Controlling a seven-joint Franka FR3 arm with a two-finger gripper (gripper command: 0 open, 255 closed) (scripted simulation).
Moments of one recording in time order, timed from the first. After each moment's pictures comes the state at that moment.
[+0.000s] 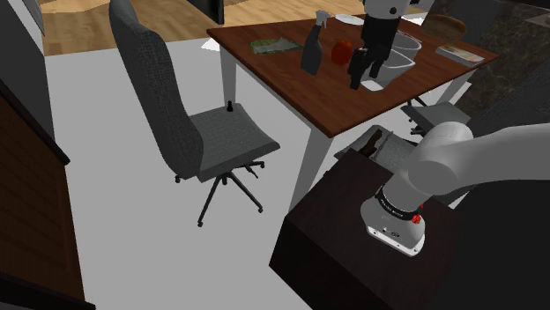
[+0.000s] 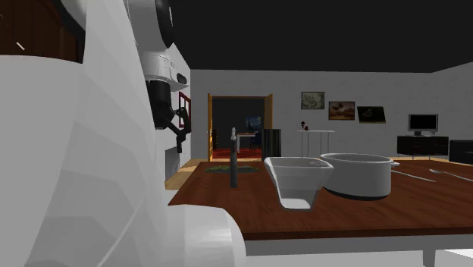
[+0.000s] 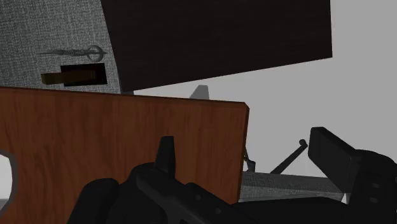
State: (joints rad) arm -0.02 -0.83 0.03 -2.42 -0.05 1.46 0.12
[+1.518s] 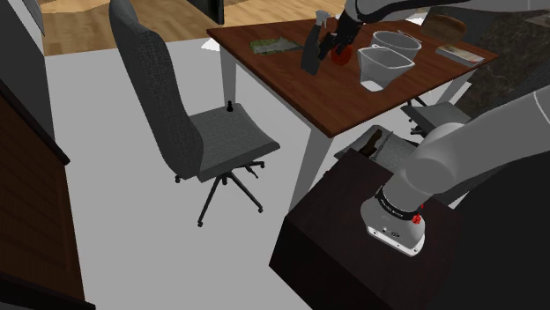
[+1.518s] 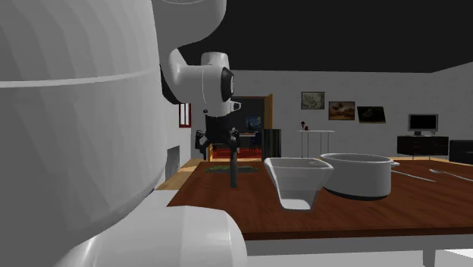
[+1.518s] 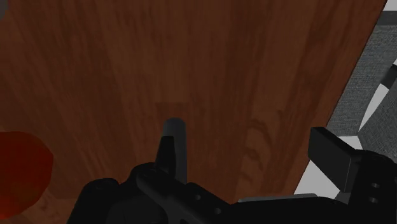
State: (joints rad) arm -0.08 -0.44 -0.28 -2.38 -0.12 2.30 -0.11
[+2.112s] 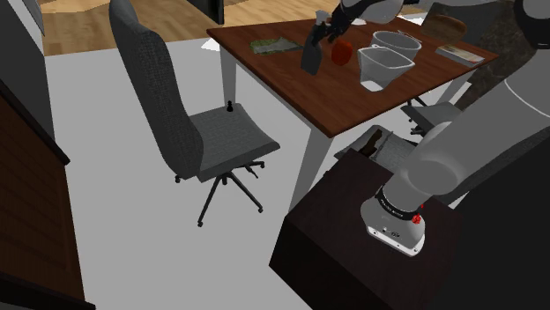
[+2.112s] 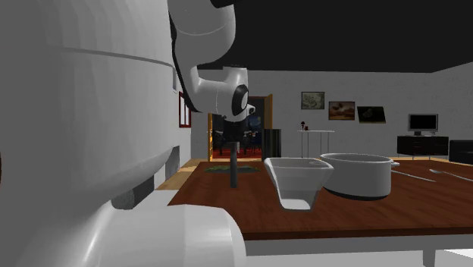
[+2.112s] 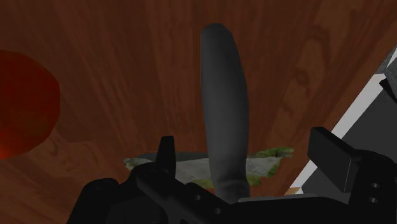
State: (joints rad) arm -0.02 -0.20 -0.44 -2.22 0.08 2.55 -0.31
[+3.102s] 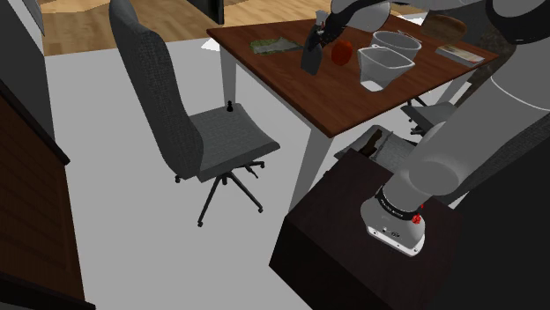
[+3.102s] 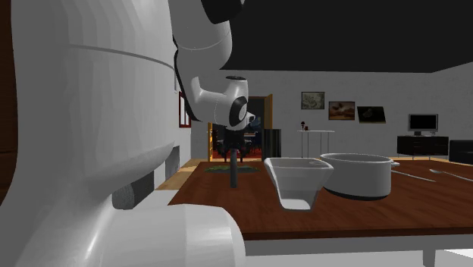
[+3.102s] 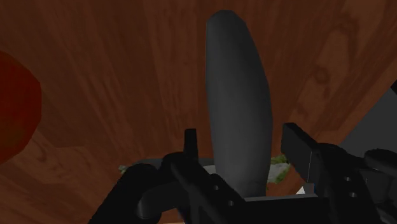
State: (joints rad) arm 0.01 -0.09 -0.47 -2.19 0.18 2.63 -0.38
